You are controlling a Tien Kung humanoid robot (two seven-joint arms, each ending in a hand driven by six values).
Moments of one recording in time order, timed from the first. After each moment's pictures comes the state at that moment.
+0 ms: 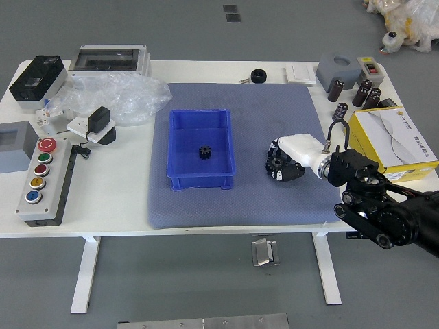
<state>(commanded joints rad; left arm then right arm) -0.10 0.12 -0.82 -0.18 1.08 -0.13 0.17 0.70 -0.34 0.48 0.95 -1.88 -0.09 -0.06</state>
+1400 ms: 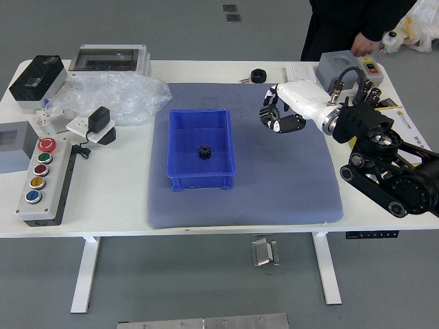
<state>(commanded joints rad) -0.09 0.14 -0.83 -0.18 1.09 -0.13 0.18 0.85 -0.41 0.55 1.13 -1.90 -0.07 -0.10</state>
